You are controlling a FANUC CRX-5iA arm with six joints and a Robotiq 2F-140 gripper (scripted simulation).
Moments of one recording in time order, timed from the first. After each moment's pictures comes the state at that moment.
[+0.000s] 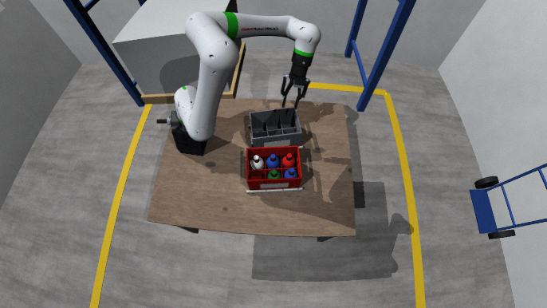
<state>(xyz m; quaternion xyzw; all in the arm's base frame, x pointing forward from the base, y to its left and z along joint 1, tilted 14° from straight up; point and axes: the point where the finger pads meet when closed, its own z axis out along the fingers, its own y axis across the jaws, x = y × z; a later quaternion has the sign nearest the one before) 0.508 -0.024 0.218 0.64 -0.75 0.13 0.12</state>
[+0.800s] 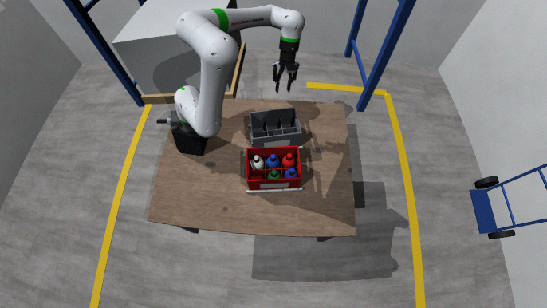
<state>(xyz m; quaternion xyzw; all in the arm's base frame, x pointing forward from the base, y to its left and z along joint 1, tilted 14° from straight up) 0.488 0.083 0.214 0.73 -0.67 0.14 0.08</state>
